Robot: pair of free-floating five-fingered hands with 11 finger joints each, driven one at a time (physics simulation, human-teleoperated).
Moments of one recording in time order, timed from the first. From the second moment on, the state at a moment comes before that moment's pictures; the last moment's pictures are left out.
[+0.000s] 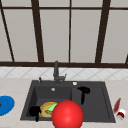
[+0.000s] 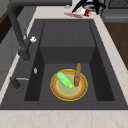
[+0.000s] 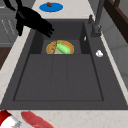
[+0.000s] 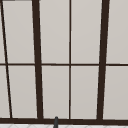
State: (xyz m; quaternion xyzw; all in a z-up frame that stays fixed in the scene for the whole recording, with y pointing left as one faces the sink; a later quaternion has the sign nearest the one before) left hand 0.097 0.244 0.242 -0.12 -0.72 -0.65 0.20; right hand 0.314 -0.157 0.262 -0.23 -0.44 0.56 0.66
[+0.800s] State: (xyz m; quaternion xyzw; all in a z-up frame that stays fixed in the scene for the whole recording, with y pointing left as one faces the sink) left hand 0.097 0.244 0.242 -0.12 -0.72 -0.65 0.20; right hand 0.189 -0.187 0.290 -0.22 -0.45 0.56 0.66
